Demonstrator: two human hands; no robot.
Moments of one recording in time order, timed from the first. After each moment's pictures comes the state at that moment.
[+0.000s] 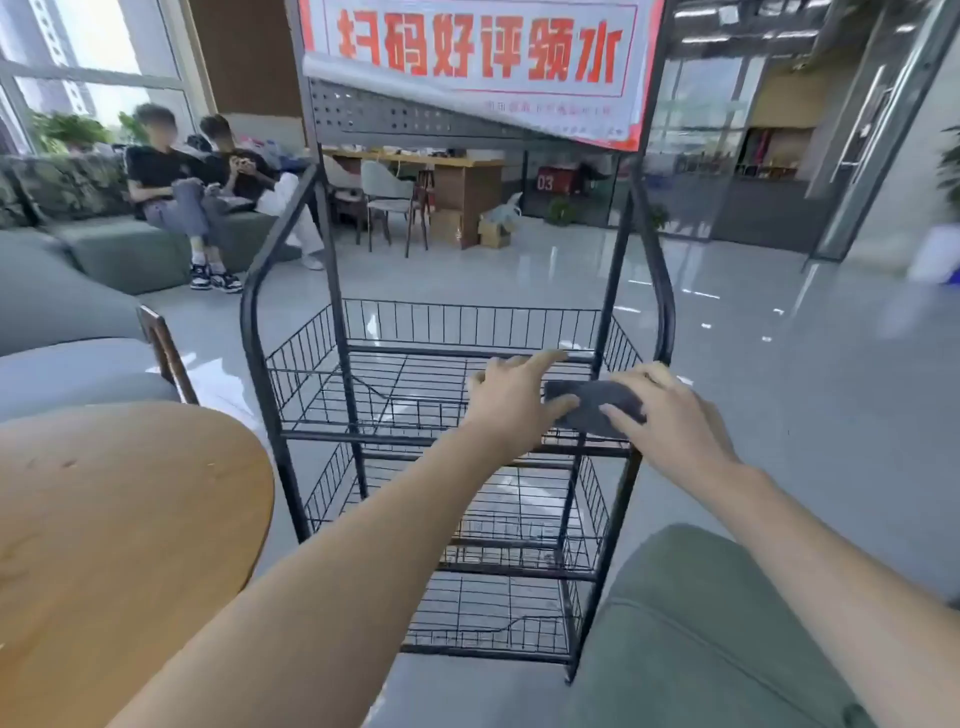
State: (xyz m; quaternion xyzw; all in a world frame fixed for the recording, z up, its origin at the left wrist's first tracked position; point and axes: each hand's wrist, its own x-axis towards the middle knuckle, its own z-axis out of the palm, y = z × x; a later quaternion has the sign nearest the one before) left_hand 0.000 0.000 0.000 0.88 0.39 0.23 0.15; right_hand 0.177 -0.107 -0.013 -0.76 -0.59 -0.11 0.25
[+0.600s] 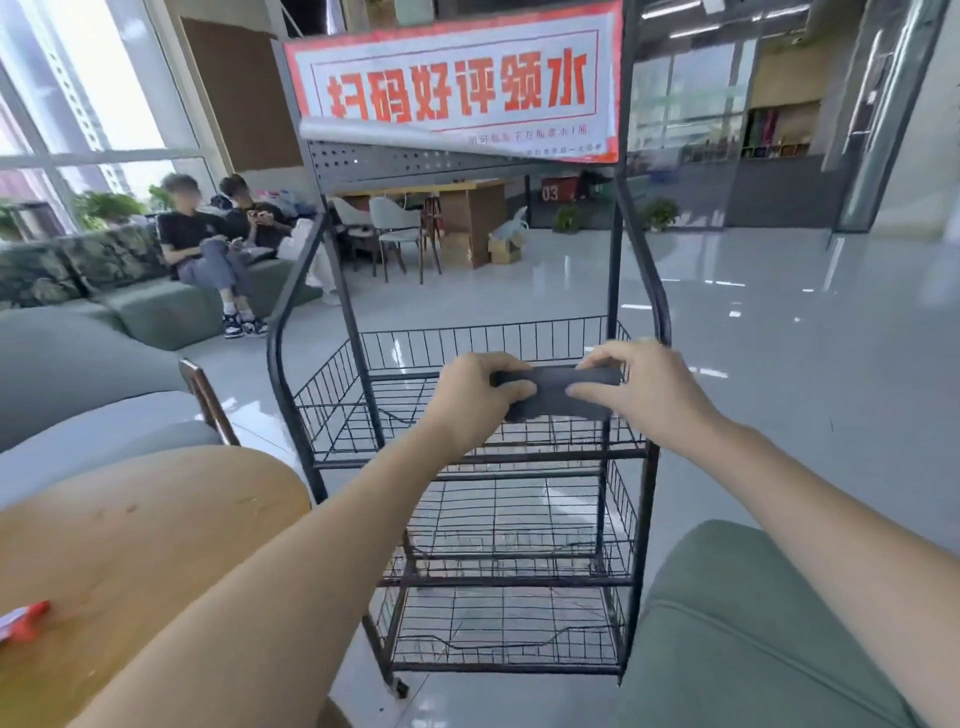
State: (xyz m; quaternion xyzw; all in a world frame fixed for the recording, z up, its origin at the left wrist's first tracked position) left_hand -0.058 -0.006 0.043 0.83 0.35 0.31 0.31; right_hand 0.142 -0.106 0.034 -0.69 -0.59 0.03 0.43
